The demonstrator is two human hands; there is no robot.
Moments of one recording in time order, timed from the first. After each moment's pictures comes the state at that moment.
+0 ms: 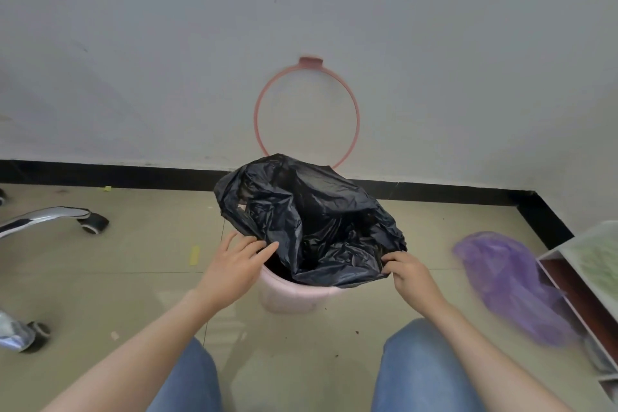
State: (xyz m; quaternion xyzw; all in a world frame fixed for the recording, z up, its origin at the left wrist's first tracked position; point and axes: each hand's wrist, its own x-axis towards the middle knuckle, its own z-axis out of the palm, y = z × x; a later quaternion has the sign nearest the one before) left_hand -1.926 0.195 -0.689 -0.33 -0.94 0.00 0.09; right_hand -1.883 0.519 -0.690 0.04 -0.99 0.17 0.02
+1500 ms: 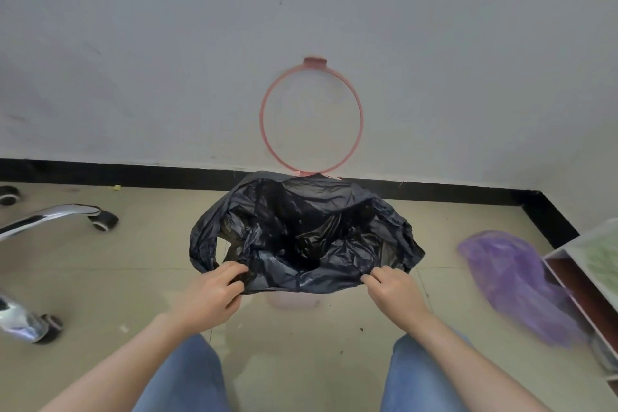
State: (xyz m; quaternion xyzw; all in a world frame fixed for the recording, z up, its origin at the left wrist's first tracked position) left_hand -1.899 0.151 -0.721 -0.39 -0.90 -0.12 0.16; right_hand -1.861 0.484 -0.704 0.18 -0.97 -0.06 0.11
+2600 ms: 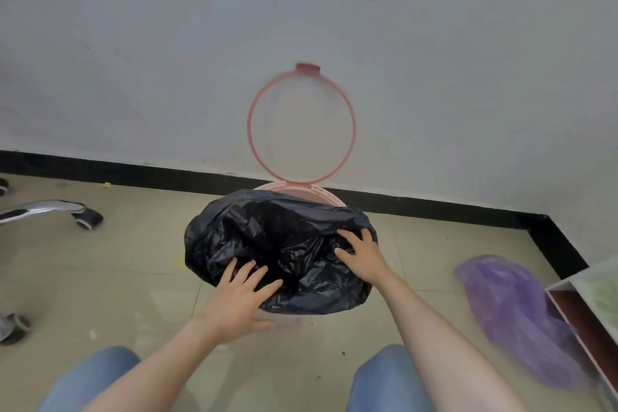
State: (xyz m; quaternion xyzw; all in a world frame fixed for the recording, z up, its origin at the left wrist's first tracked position) left_hand -1.910 0.240 -0.733 -0.26 -0.96 0.04 -0.12; right_hand -1.971 0.503 -0.706 -0.05 -0.96 0.24 -0.17
